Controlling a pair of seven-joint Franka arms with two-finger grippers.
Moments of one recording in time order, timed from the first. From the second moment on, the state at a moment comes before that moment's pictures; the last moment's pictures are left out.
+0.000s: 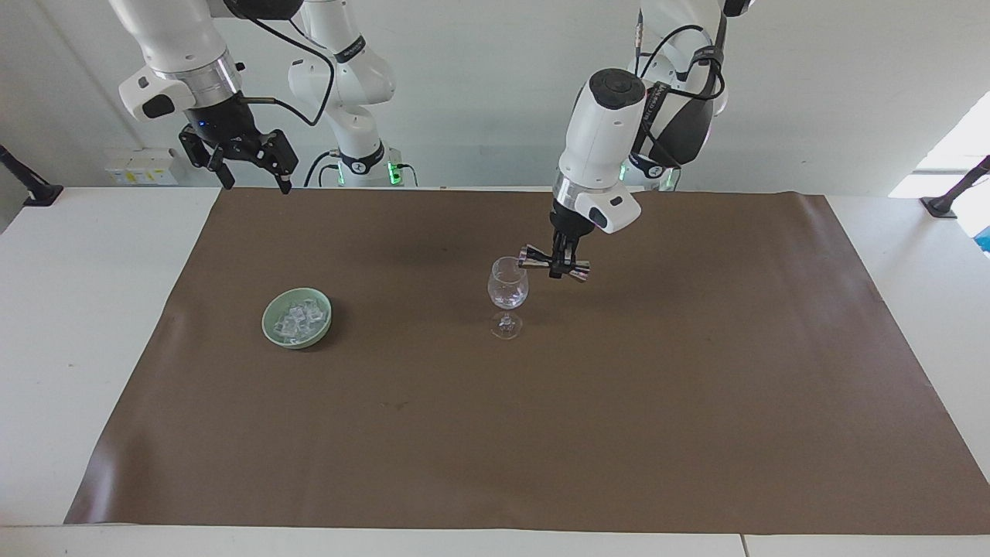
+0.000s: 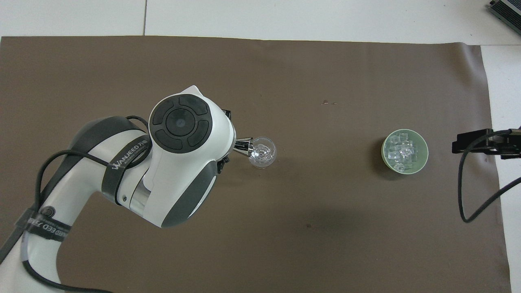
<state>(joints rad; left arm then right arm) -0.76 0.17 0.16 -1.69 0.00 1.97 -1.96 0.01 -0.13 -0.02 -1.68 0.01 1.57 0.12</state>
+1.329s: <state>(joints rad) -0.81 0.24 0.16 -1.55 0.13 1.85 -1.97 0.01 -0.13 -0.02 -1.68 0.01 1.57 0.12</state>
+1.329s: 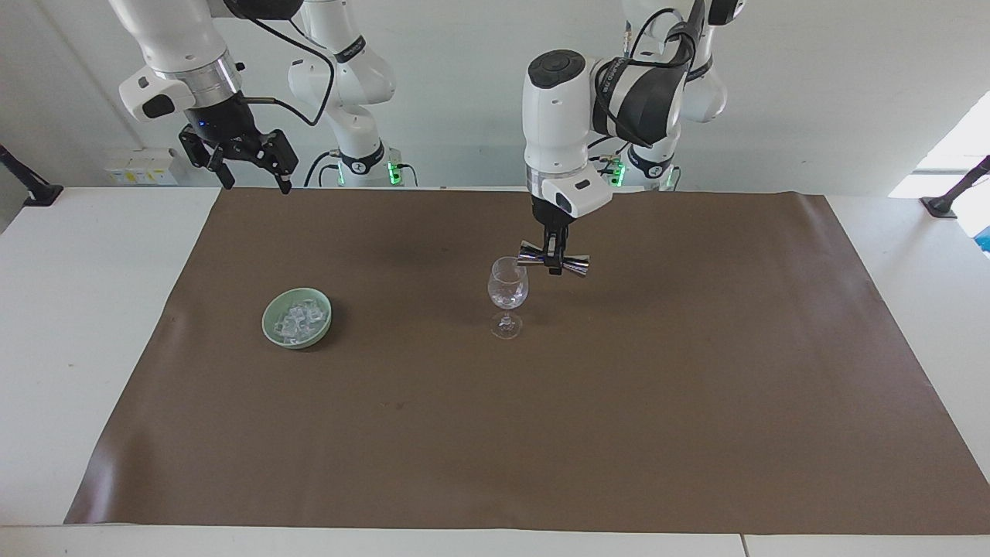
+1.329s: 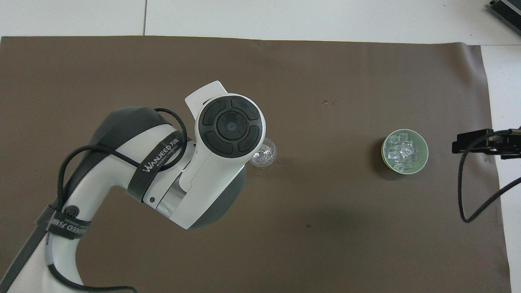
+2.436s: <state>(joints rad) -0.82 0.25 0.16 -1.55 0.14 1.84 -1.97 0.01 -0.13 -0.02 -1.68 0.01 1.57 0.12</state>
